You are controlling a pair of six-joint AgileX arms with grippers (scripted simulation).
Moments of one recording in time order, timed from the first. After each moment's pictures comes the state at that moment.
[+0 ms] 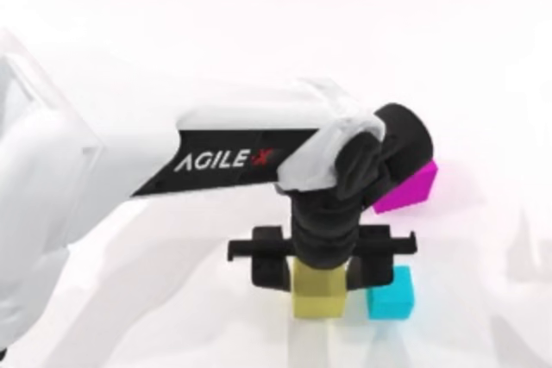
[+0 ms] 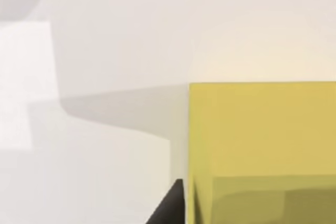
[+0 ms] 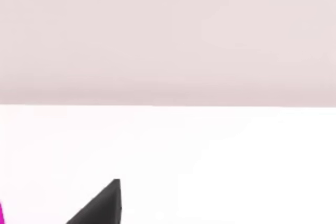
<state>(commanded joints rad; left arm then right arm) -0.93 2.10 1.47 -0.93 -0.01 -0.91 0.01 0.00 0.00 0.00 0.00 0.00</state>
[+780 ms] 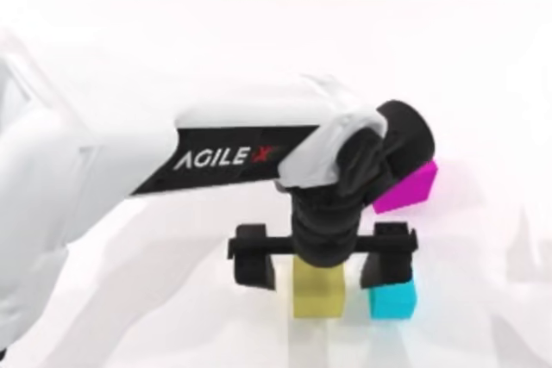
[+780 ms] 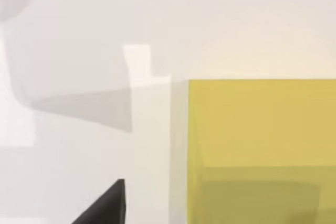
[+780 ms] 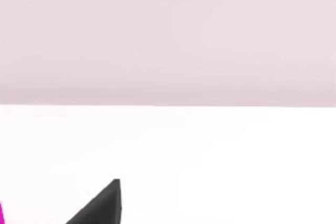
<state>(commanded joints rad) -0.92 2.09 1.48 -0.94 -0.01 -0.91 0.01 0.00 0.00 0.00 0.00 0.00</state>
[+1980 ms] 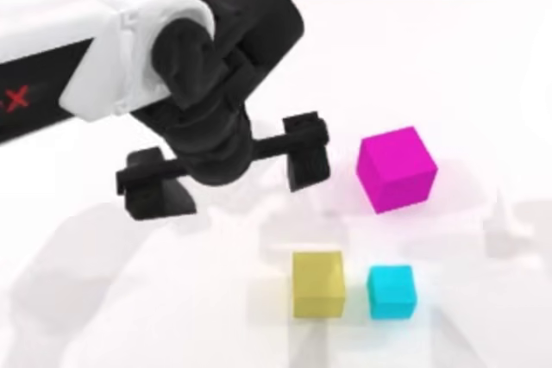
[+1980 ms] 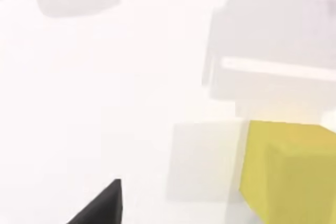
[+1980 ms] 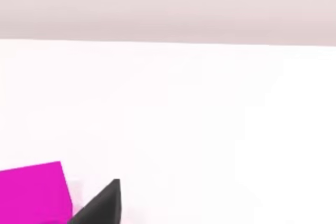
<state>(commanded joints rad) -0.73 1.68 1.34 -0.97 -0.02 -0.85 0.10 0.37 0.36 -0.24 0.00 0.03</state>
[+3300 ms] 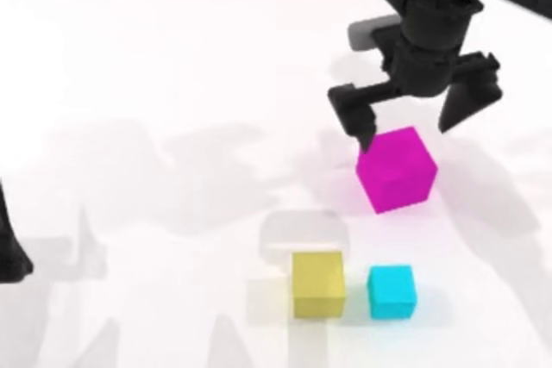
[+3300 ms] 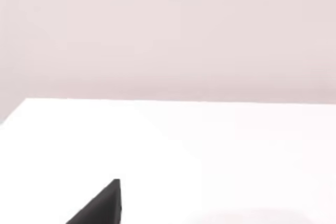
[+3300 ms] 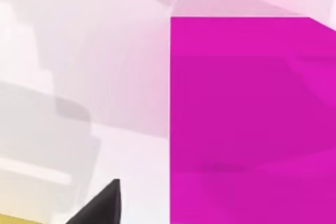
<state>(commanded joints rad) 0.02 0.01 0.01 -0.01 0.00 -0.01 0.46 2.21 1.93 -1.28 0.00 0.17</state>
